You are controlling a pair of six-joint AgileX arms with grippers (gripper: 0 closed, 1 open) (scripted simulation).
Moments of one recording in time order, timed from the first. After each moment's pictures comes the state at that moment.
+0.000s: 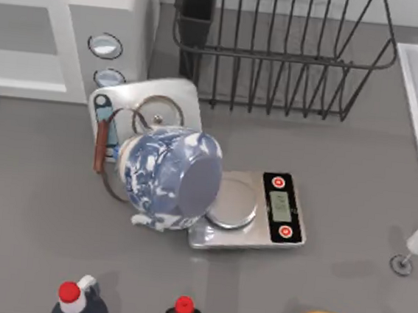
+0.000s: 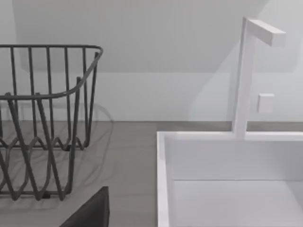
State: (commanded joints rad) left arm 0.95 1.70 0.91 -0.28 0.63 0.82; right arm 0.00 0.00 0.00 0.00 0.00 0.00
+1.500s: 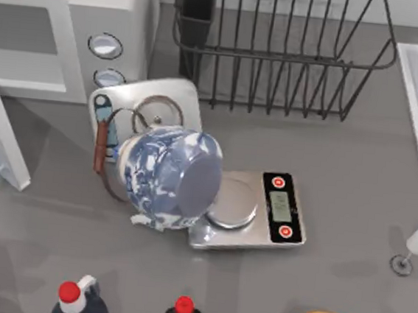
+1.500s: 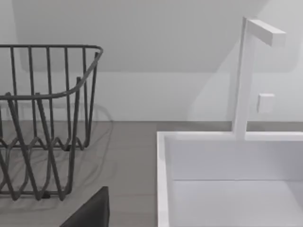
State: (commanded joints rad) left arm 0.57 1.26 0.47 -0.10 0.41 0.44; right arm 0.00 0.00 0.00 0.00 0.00 0.00
